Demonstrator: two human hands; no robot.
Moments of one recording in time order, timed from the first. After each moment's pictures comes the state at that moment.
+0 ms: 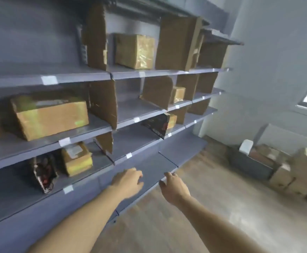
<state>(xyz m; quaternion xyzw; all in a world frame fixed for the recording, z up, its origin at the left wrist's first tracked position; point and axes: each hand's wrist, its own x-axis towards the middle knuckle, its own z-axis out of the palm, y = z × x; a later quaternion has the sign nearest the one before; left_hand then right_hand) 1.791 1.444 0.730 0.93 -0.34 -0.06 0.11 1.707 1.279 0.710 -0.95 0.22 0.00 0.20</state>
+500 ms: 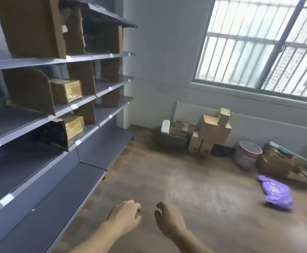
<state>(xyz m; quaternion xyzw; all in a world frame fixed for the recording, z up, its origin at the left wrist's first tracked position) 1.706 1.107 0.661 0.80 -0.56 -0.20 0.04 1.562 1.013 0.639 -0.84 0.48 0.00 0.25</state>
